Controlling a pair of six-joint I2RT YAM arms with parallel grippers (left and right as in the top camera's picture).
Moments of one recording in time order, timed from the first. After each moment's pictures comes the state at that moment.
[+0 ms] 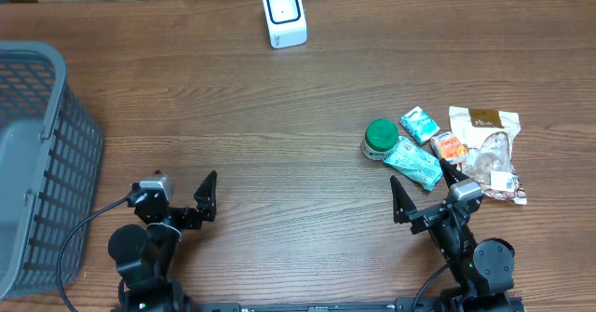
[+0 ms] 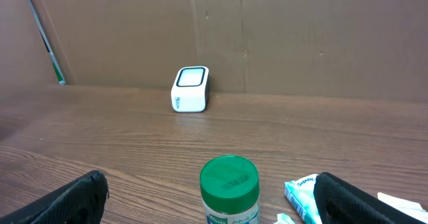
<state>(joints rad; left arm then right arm) 0.27 0.39 0.01 0.12 0.39 -0.13 0.18 0.01 0.02 -0.02 -0.17 0.10</state>
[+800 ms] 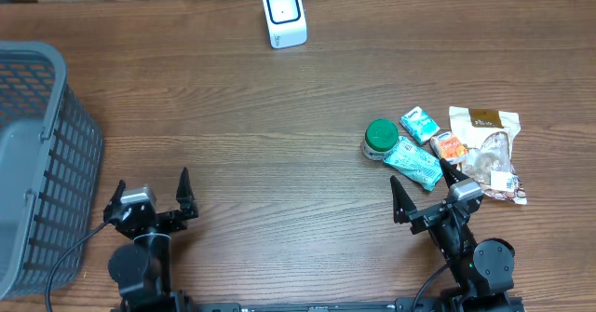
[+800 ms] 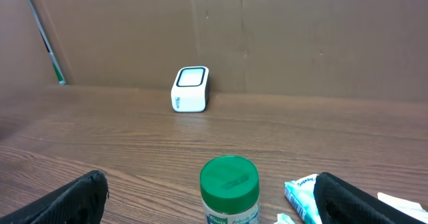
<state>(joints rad) 0.27 0.05 0.01 -0.07 0.11 -0.09 0.18 0.01 0.02 -0.02 -0.17 0.10</state>
